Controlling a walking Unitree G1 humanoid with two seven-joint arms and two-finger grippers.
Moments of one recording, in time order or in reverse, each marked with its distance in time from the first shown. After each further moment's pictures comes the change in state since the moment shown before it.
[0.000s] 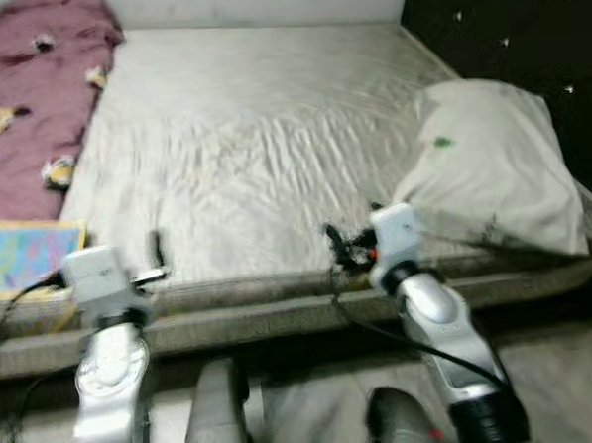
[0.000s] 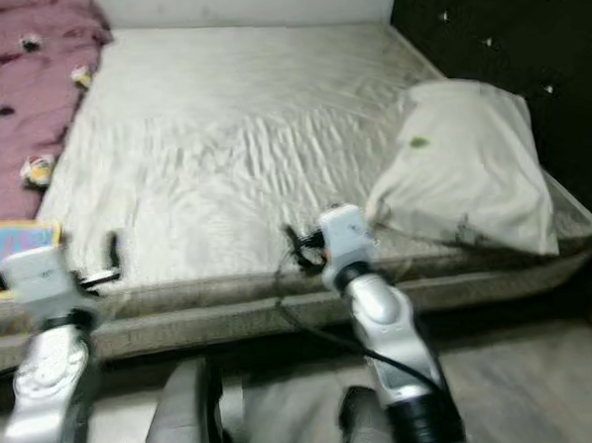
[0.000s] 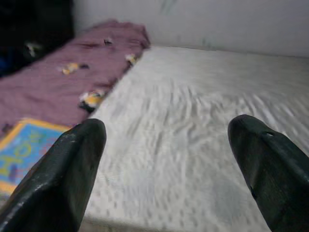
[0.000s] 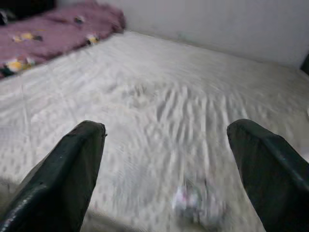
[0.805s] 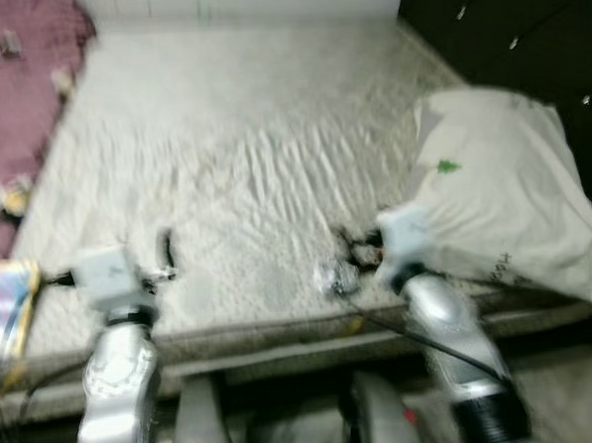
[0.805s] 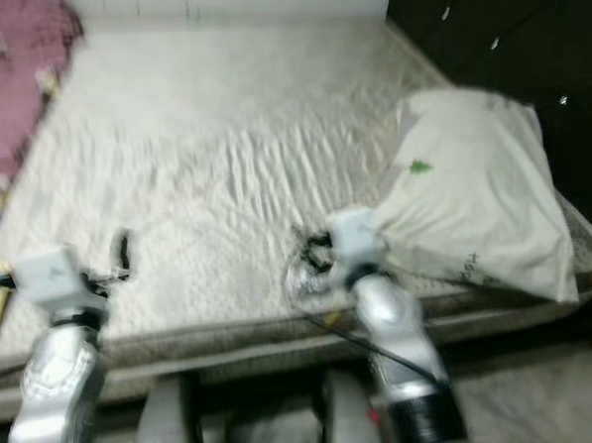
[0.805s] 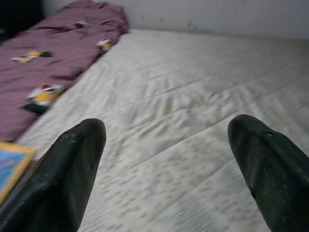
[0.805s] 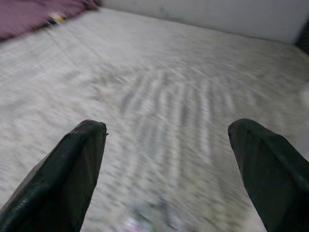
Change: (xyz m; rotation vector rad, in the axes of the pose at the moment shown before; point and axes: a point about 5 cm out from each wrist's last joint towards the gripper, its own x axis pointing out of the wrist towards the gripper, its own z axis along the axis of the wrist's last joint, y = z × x) left arm -0.006 -0.006 -0.004 0.005 0.032 -0.029; right arm 0.002 -0.004 -0.006 0.035 0.035 -0.036
